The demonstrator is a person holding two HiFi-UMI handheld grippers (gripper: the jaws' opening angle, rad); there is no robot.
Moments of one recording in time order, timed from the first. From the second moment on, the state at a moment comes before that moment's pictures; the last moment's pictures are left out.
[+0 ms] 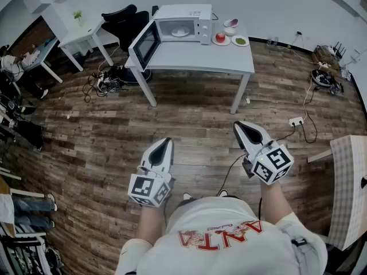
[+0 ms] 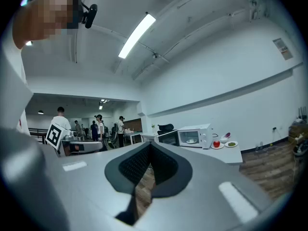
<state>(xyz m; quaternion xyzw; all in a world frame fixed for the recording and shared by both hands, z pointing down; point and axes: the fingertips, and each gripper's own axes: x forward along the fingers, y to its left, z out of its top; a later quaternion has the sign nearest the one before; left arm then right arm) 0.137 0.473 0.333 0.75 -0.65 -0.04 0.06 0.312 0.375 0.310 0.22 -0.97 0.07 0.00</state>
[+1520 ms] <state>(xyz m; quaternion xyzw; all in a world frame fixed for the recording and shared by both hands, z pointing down) 0.015 0.495 0.358 0.76 -0.64 -0.03 0.08 0.185 0.401 0.320 0.19 -0.98 0.11 -0.02</state>
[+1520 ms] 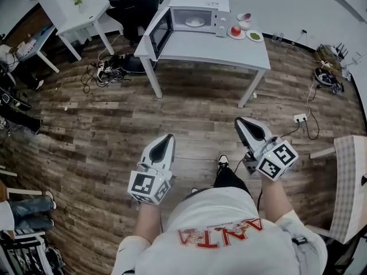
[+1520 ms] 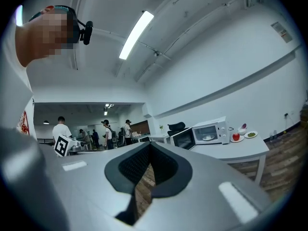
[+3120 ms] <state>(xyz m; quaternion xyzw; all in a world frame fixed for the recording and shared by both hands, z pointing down) -0.050 0.083 0.353 0.72 -0.69 0.00 0.09 0.126 -0.048 0.365 0.18 -0.97 0.18 -0.01</state>
